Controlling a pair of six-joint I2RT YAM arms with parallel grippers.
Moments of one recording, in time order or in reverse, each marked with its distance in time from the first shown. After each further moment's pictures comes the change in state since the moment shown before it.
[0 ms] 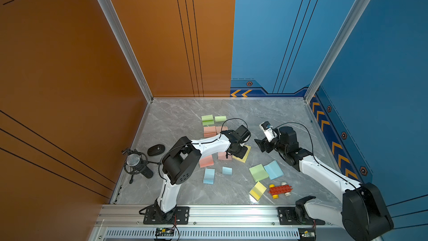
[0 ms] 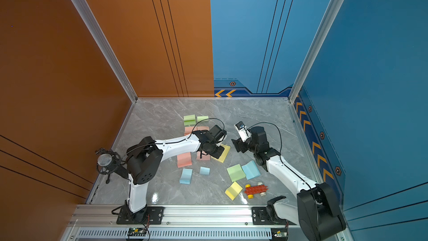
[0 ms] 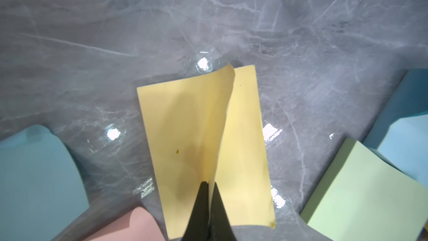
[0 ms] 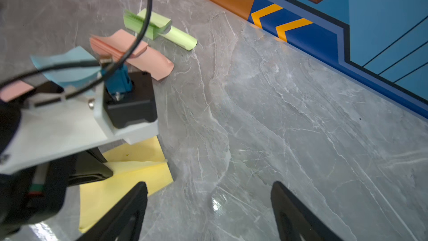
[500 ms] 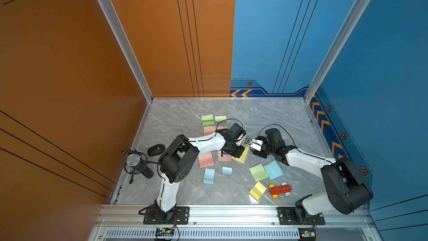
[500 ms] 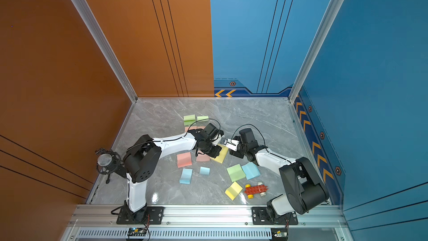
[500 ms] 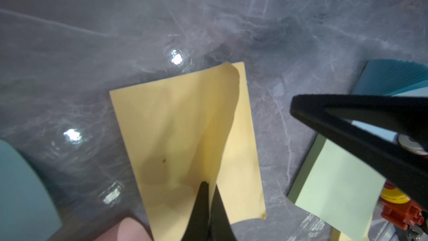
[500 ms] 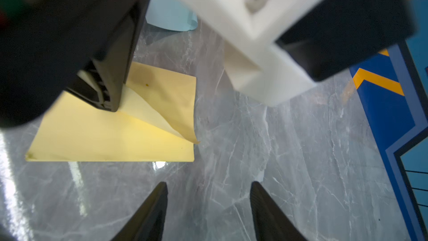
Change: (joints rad) left arm 0.065 -0.012 -0.060 0.051 0.168 0.011; right arm 0.093 0.208 0.034 0.002 -0.015 -0.500
